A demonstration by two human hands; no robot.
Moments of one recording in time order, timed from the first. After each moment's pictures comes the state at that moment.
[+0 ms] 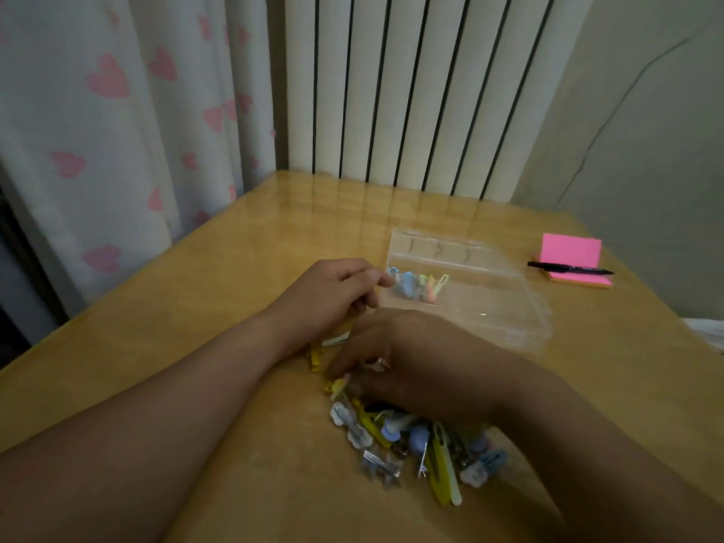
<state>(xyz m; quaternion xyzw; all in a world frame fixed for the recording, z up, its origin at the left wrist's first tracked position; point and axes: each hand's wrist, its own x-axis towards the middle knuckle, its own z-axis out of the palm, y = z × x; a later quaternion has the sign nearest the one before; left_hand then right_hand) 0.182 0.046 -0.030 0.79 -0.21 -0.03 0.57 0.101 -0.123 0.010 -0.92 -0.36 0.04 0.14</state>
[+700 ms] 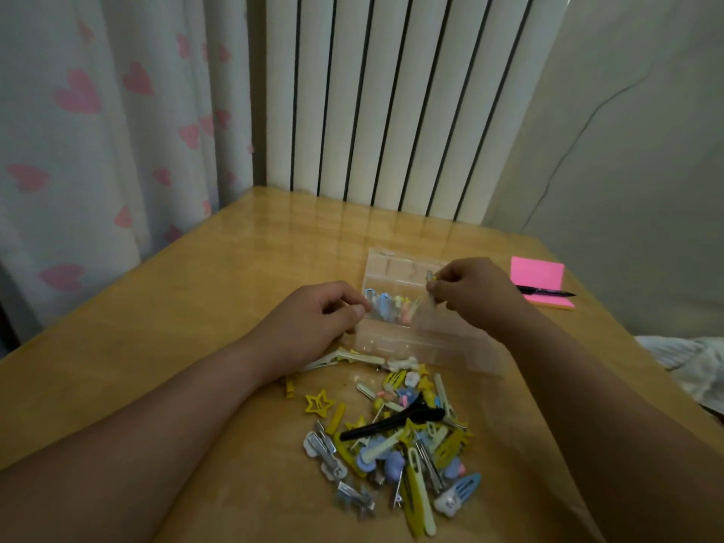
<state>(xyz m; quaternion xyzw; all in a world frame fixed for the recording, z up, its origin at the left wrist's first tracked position) 0.185 0.043 -0.035 0.81 -0.23 -0.02 0.54 0.189 -0.216 0.020 -0.94 0.08 -0.10 0.33</state>
